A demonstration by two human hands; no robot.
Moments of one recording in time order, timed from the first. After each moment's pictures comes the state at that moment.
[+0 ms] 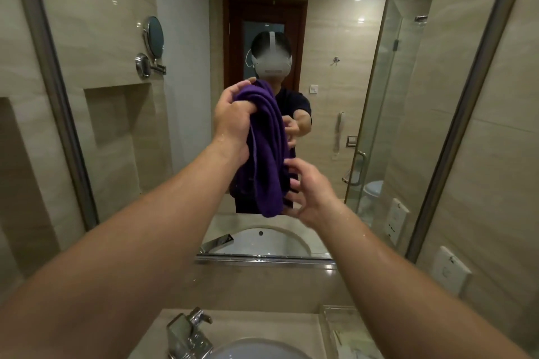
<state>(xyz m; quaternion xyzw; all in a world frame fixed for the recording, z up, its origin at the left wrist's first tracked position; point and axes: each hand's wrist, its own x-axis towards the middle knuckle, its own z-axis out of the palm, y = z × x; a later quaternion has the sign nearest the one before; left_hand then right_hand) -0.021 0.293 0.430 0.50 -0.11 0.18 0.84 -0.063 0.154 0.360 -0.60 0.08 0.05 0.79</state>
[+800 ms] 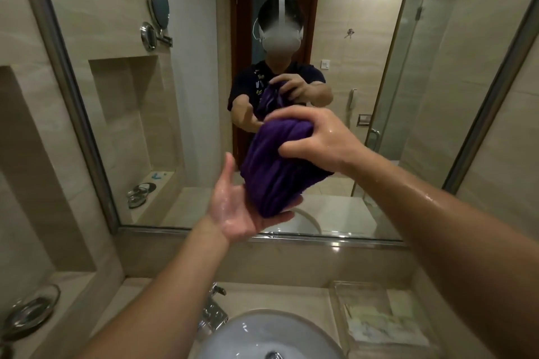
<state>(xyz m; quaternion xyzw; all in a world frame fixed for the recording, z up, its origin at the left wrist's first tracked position) -0.057 0.331 0.277 0.26 -0.14 -0.37 0.88 -0.063 0.147 0.403 -0.86 -0.31 -0.09 0.40</state>
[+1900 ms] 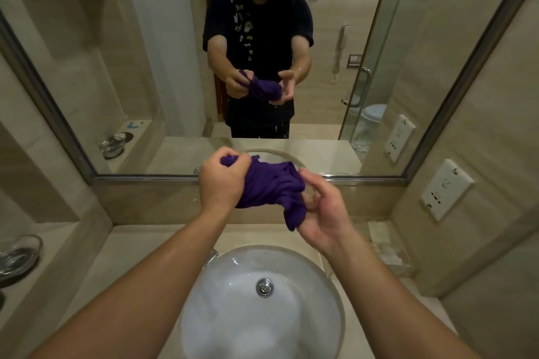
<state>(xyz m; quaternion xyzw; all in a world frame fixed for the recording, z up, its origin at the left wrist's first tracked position) -0.075 0.297 0.196 0.77 0.06 0.23 0.60 -0.117 0.135 0.194 -0.37 0.12 0.11 0.91</state>
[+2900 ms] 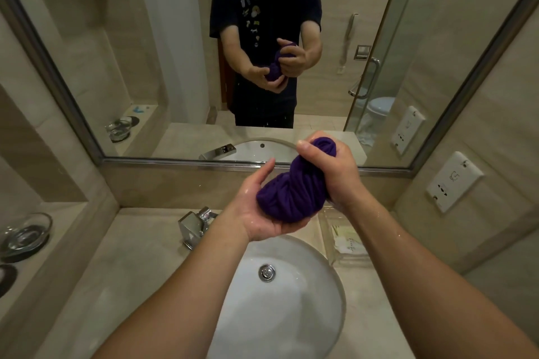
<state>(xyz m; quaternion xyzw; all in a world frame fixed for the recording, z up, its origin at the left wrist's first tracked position) -0.113 0.276 0.184 0.29 0.14 -0.40 0.86 -0.103 0.127 0.221 -0.68 -0.14 -0.04 0.71</state>
